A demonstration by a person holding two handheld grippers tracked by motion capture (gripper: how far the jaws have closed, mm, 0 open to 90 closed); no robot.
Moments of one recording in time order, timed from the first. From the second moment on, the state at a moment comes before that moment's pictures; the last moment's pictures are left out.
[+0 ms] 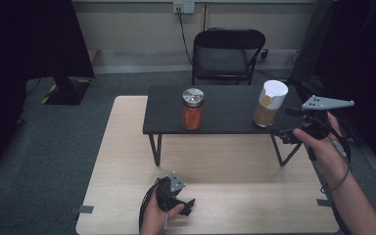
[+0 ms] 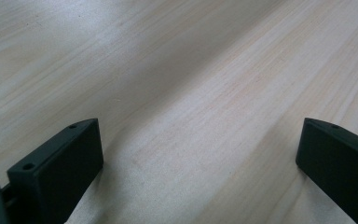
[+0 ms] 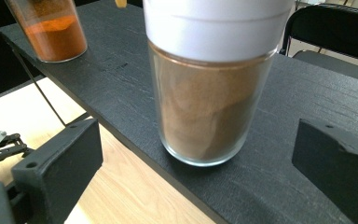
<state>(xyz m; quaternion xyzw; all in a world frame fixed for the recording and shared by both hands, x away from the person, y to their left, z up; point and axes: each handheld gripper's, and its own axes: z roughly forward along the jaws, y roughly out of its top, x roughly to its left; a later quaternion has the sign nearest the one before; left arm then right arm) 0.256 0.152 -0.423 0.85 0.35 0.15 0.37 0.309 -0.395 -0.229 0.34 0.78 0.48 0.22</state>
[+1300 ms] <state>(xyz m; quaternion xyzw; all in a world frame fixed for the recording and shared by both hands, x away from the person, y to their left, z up) 0.256 0.152 -0.423 0.85 0.35 0.15 0.37 0.273 -0.408 -0.279 0.32 0.78 0.50 0.21</state>
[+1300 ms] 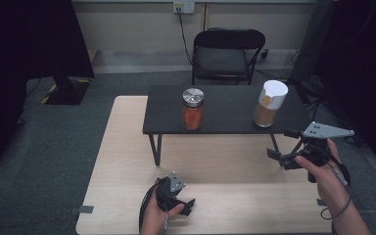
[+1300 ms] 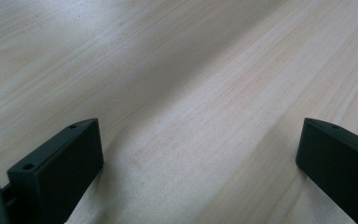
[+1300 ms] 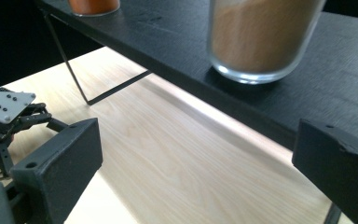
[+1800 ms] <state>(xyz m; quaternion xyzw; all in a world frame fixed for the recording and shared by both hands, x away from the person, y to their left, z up) 0.256 0.152 -0.423 0.85 0.35 0.15 0.37 0.267 -0.411 -0.310 0.32 0.77 0.51 0.20</state>
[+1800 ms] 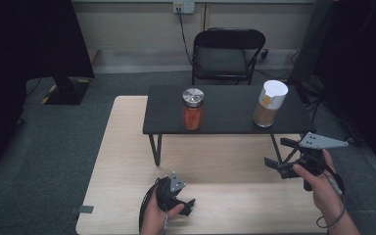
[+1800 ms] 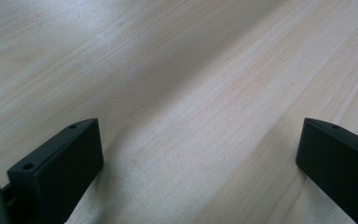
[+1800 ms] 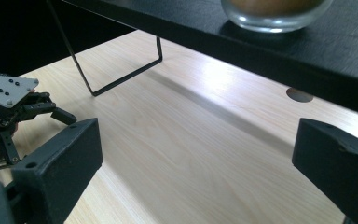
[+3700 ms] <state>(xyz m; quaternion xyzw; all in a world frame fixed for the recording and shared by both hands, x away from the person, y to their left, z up) 0.255 0.152 -0.423 0.85 0.35 0.15 0.37 0.265 -0.408 -0.415 0.34 0.79 0.48 0.15</state>
